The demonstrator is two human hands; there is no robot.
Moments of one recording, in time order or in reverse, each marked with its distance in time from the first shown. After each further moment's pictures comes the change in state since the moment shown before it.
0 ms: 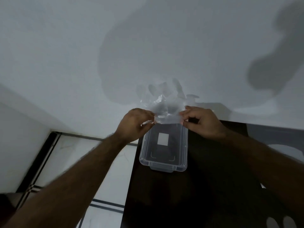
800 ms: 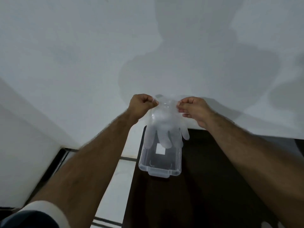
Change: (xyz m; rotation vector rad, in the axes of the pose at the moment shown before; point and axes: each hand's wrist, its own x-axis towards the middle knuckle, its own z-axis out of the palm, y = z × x) left_hand 0.103 0.049 -0.047 -0.689 0.057 -0.771; right_hand 0.030 -0.071 -0.049 0.596 0.261 0.523
